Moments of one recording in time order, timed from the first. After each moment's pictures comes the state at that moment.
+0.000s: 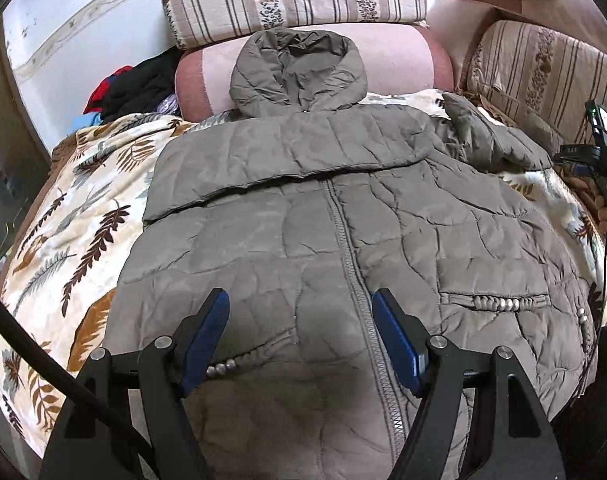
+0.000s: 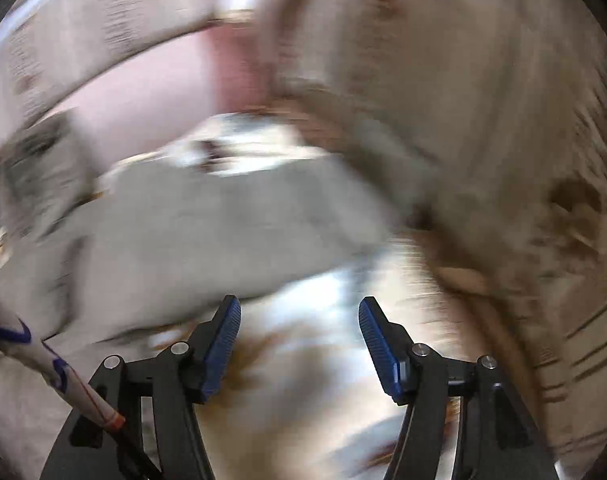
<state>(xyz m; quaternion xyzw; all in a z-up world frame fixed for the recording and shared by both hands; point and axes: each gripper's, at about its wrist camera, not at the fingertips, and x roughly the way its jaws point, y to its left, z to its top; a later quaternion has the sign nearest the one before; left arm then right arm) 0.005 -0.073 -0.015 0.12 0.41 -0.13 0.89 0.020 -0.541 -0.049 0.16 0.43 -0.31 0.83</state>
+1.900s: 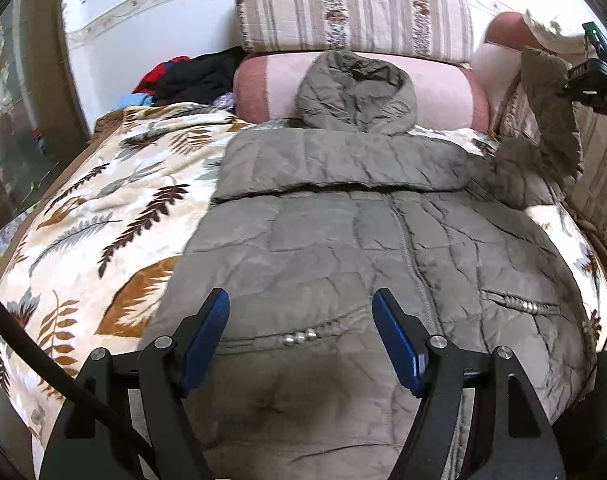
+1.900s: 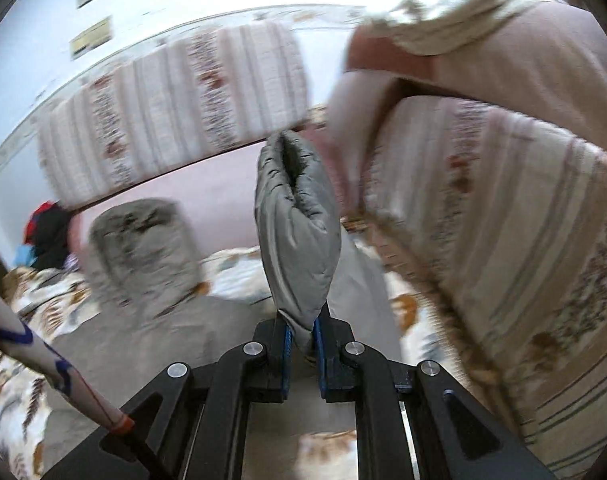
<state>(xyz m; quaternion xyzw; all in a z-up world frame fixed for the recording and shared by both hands) -0.022 0.013 -0.002 0.05 0.38 -0.08 0.92 0.078 -0.404 0.120 0.13 0.33 -0.17 0.92</state>
